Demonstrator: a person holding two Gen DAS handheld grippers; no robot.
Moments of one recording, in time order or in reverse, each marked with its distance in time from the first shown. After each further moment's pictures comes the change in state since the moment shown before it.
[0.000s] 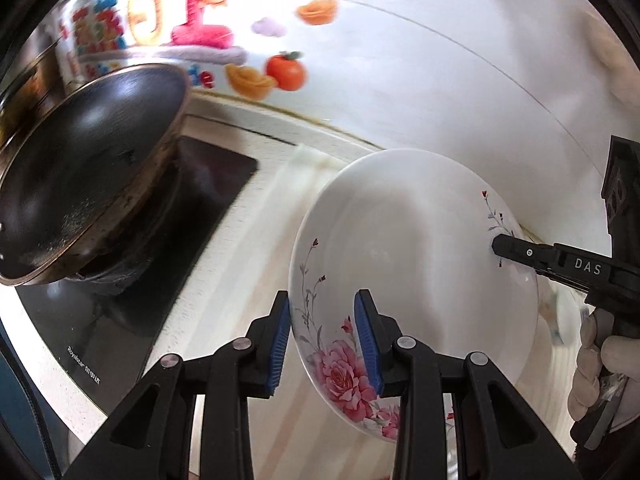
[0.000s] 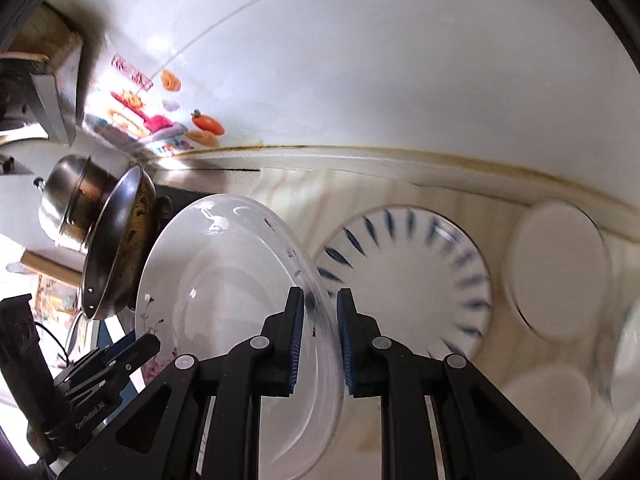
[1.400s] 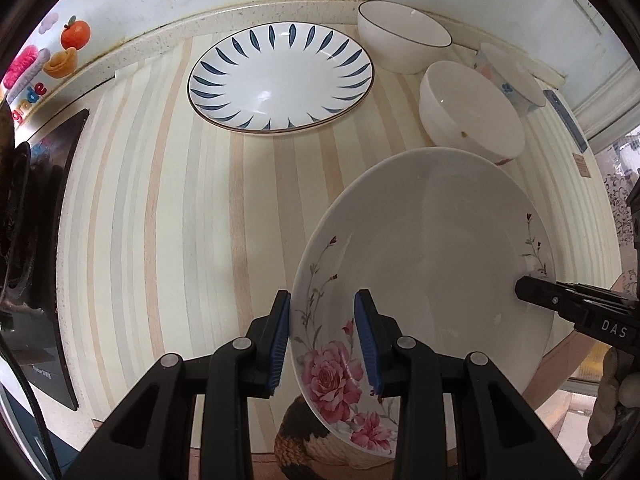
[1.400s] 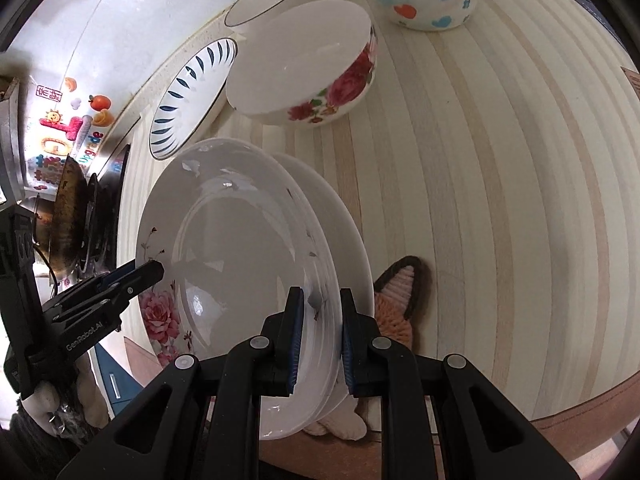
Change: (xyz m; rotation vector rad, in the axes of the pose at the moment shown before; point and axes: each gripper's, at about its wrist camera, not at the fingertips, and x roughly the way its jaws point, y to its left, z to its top) left arm 0.059 -0.130 -0.122 0.477 0.314 -0.061; right arm -0.057 -0.142 -0.271 0.397 0.080 -0.097
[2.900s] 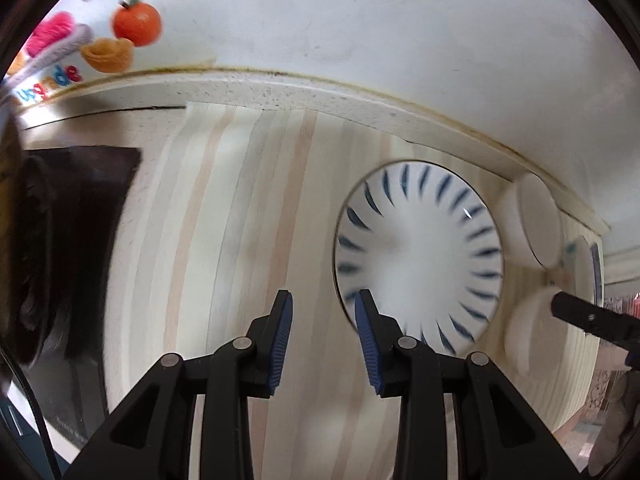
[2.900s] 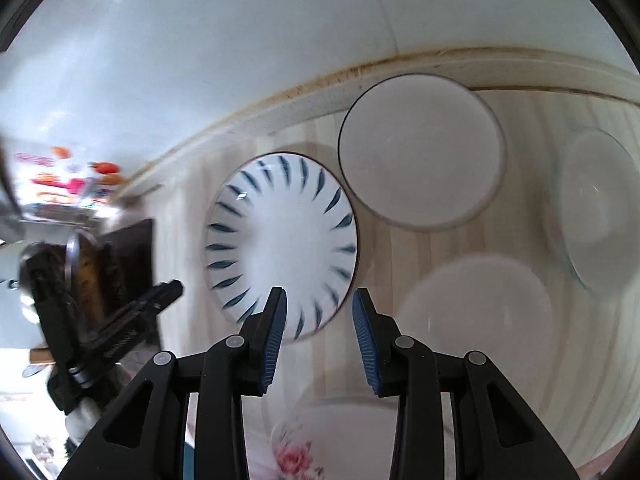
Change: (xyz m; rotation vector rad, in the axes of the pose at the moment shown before) left arm 0.012 0.145 0.145 -0.303 -0.020 -0.031; right arm 0.031 0.132 0.217 -0.023 0.064 -0.035
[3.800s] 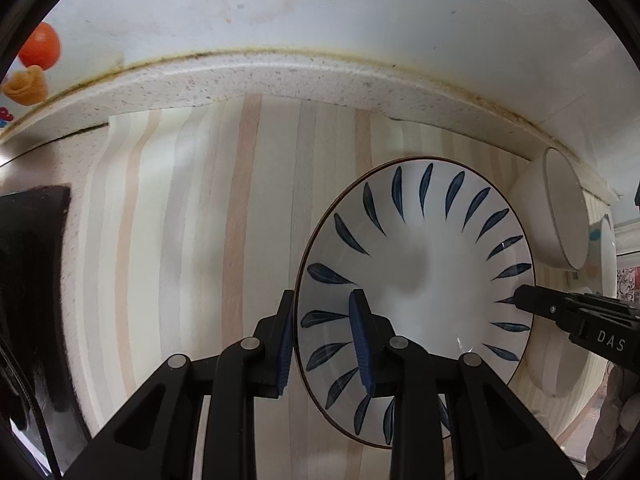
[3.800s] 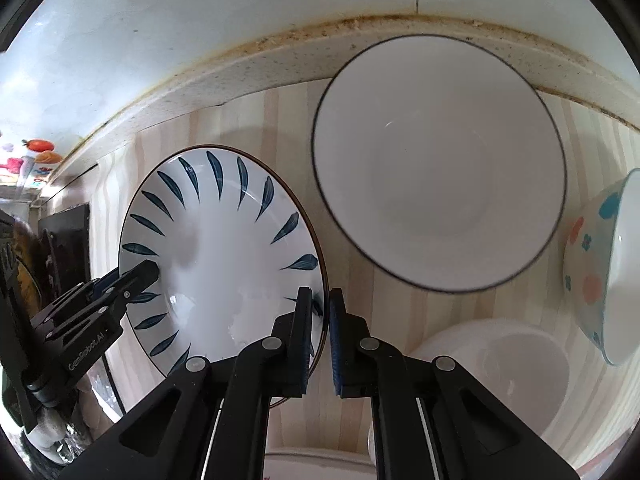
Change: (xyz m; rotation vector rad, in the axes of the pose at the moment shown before) left arm 0.049 -0.027 0.011 0.128 0.046 -0.007; right arm 0.054 -0.011 0.013 -0.062 0.068 -0.138
